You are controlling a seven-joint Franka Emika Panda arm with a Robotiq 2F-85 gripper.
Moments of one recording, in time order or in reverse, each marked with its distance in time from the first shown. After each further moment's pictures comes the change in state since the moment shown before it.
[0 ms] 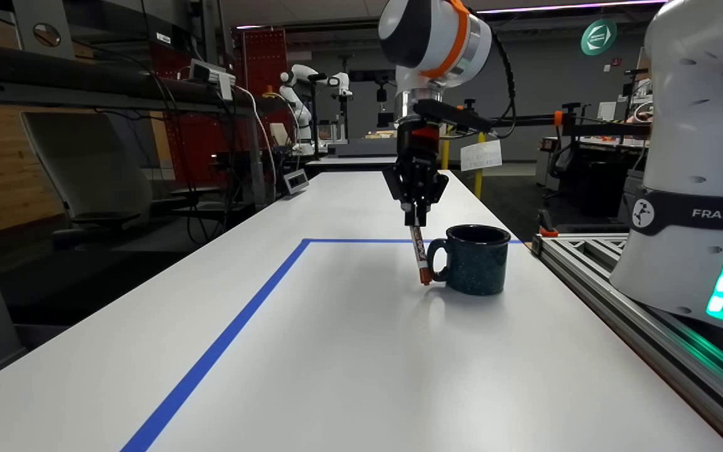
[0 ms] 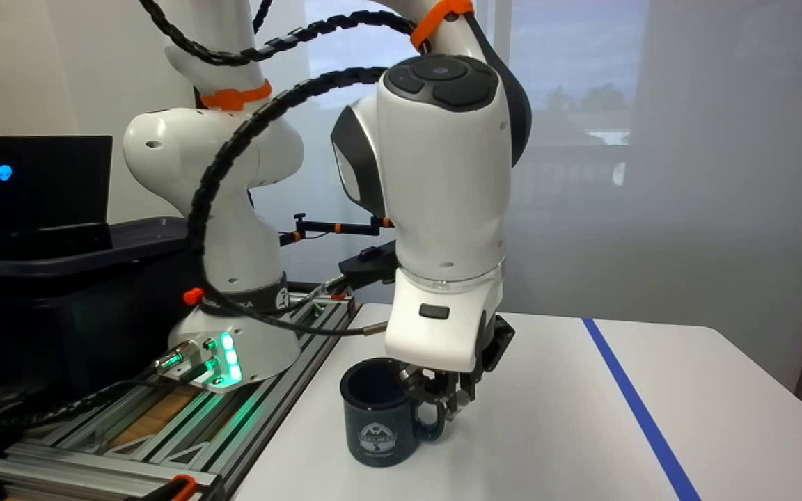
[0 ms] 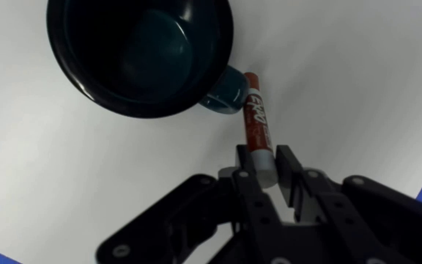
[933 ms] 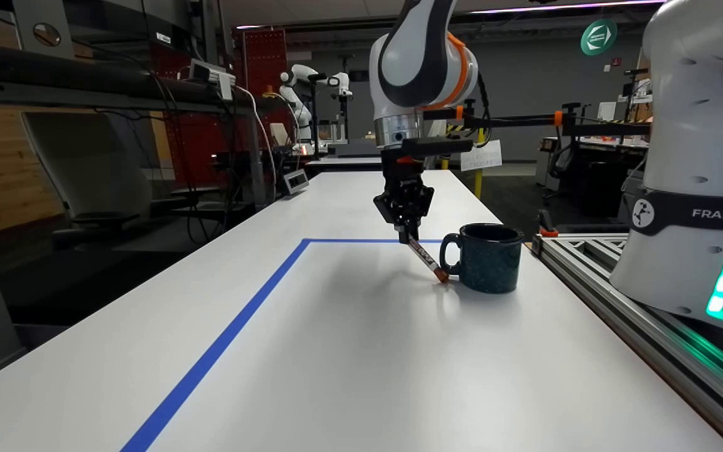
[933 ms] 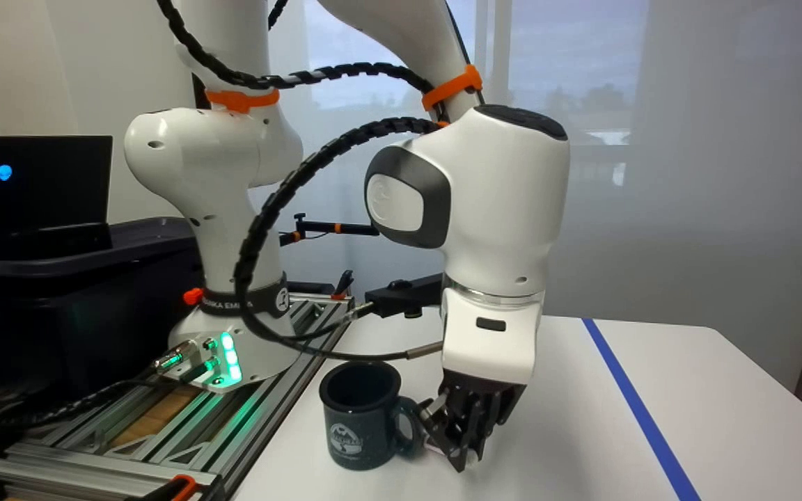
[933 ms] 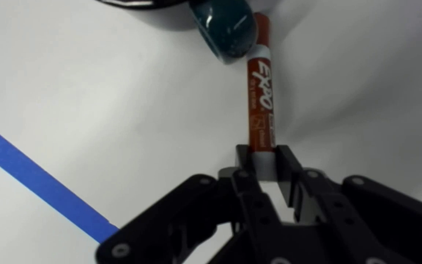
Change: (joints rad) arm 0.024 0.157 0.050 0.039 -0.398 0.225 0.300
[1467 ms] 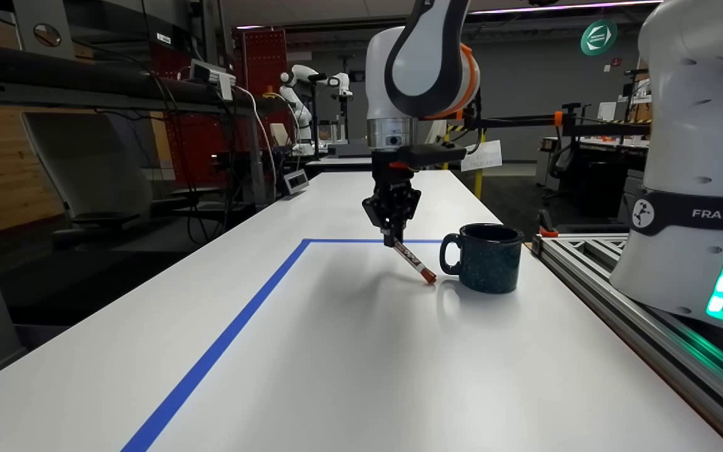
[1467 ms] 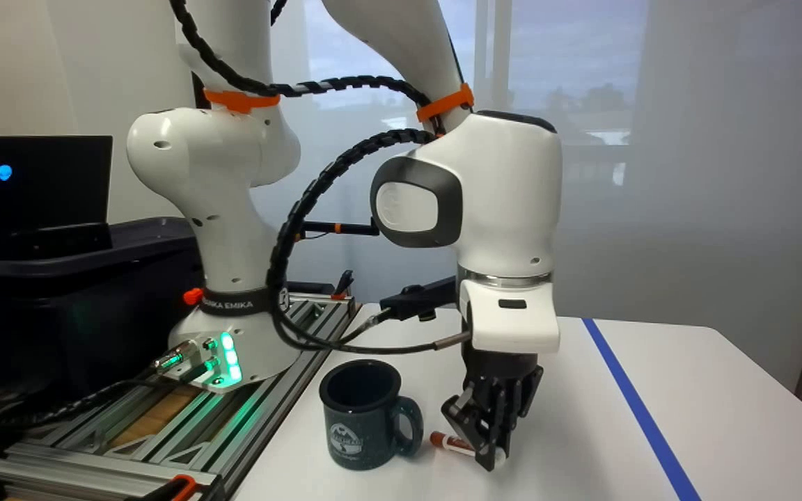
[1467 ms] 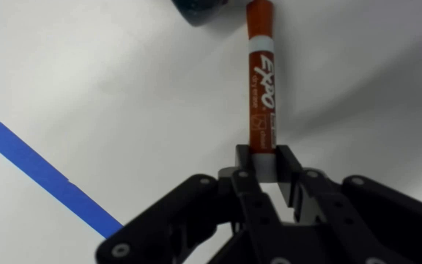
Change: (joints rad) arm 0.060 0.016 0.006 -0.029 -0.080 0.169 0.038
